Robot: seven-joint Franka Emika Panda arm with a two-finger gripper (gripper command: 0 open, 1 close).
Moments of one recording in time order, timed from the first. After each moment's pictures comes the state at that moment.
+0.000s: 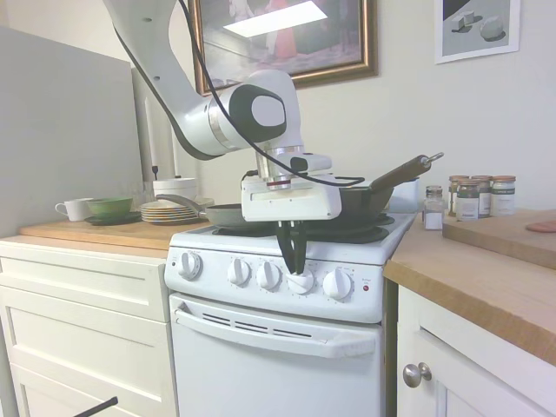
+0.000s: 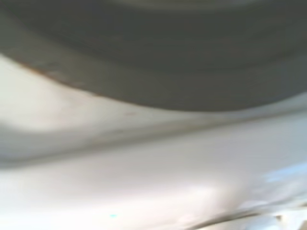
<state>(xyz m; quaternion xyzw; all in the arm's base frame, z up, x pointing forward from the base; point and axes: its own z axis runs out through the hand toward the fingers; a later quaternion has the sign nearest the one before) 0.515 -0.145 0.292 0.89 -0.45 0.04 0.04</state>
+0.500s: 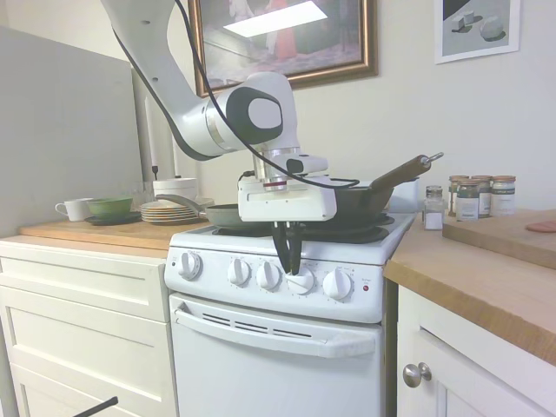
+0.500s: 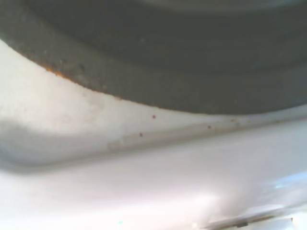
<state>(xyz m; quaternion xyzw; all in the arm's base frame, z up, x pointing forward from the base) 0.516 -0.142 0.291 0.89 -0.45 0.04 0.04</state>
